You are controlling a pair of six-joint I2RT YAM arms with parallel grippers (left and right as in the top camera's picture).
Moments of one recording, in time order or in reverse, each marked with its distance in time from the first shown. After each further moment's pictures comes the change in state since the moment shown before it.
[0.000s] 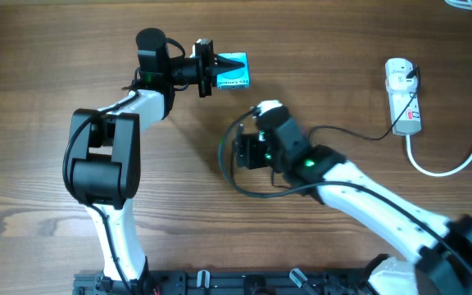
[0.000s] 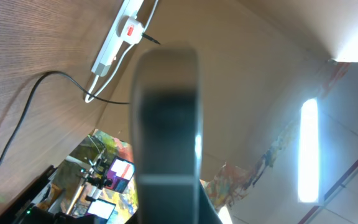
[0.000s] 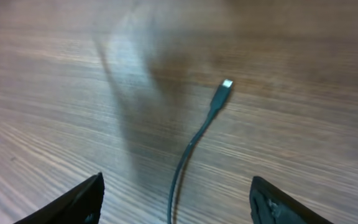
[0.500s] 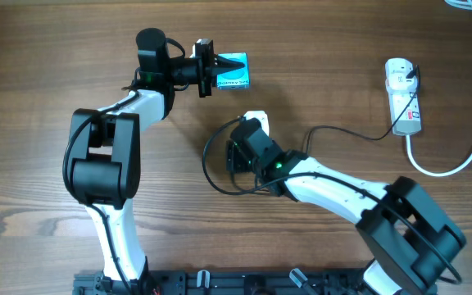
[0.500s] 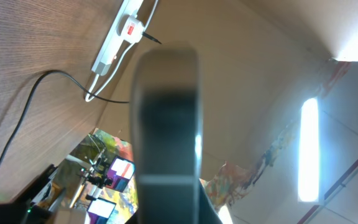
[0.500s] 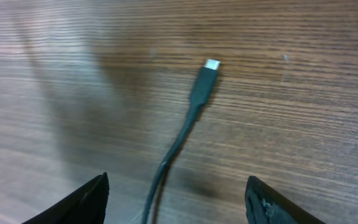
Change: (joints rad) left arm 0.000 0.000 0.000 0.000 0.004 0.000; right arm 0.072 0.234 0.002 0.143 0.158 0.092
